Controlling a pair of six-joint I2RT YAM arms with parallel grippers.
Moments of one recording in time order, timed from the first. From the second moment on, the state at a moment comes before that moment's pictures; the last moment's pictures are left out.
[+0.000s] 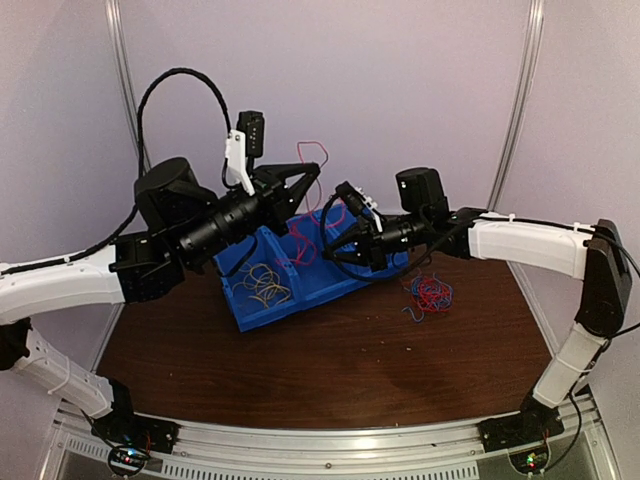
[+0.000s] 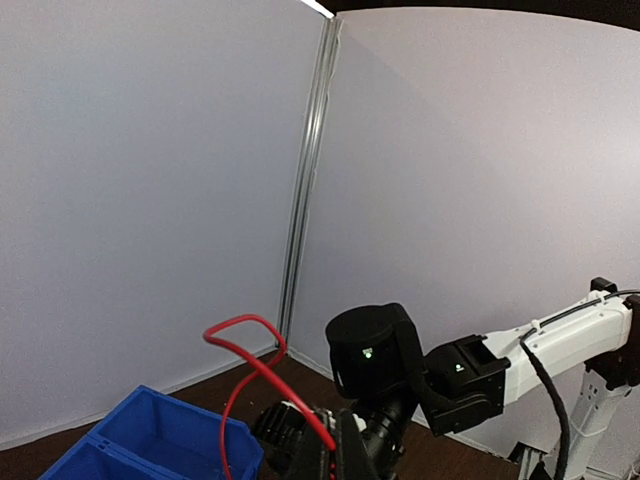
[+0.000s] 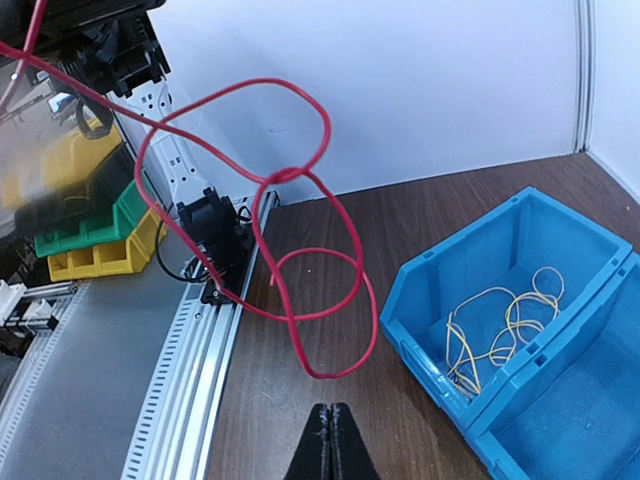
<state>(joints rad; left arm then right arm) -1.09 1.31 1.16 0.39 -0.14 -0.15 0.69 1.68 1.31 -0.03 -0.96 -0.09</state>
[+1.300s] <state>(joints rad) -1.09 1.24 1.15 0.36 -0.19 -0.12 0.72 1.73 1.28 0.15 -1.04 0.06</state>
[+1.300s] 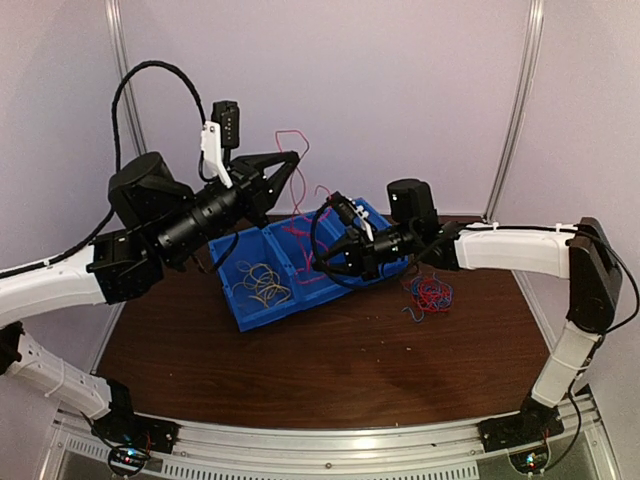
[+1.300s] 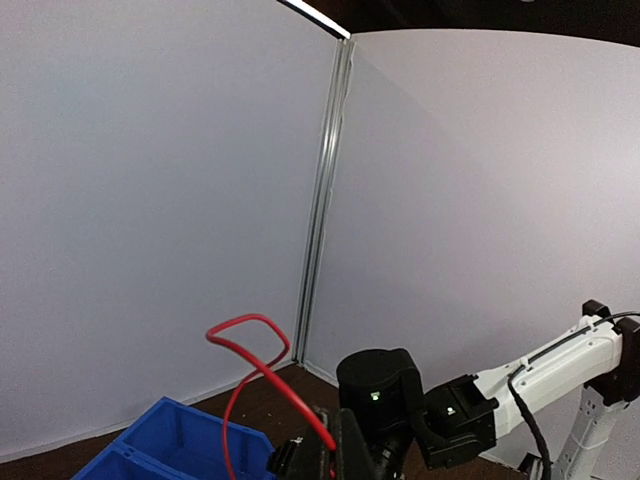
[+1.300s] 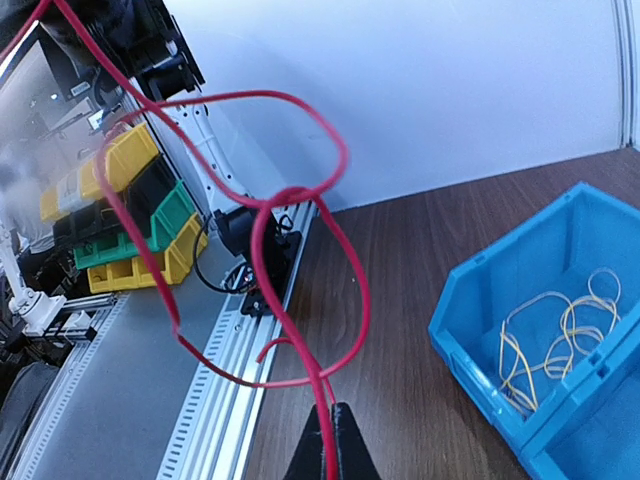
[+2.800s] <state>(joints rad) -1.08 1.04 1.22 -0.04 -0.81 0.26 0.60 1.66 1.28 -0.28 -0.81 -0.33</state>
